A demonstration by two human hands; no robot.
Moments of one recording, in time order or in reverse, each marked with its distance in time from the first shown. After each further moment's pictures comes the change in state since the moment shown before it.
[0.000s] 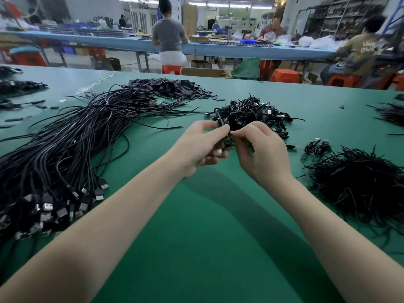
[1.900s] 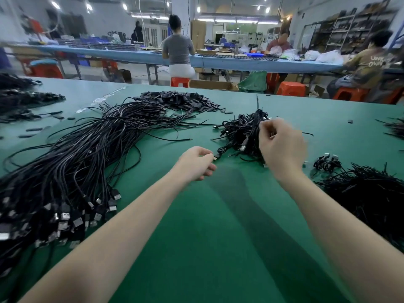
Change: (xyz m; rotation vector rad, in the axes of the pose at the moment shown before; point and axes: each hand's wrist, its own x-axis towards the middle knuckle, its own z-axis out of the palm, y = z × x) left_hand 0.023 -0.029 -0.032 0.353 0.177 -0.123; right_hand 0.035 0.034 0.013 -0.195 0.014 0.518
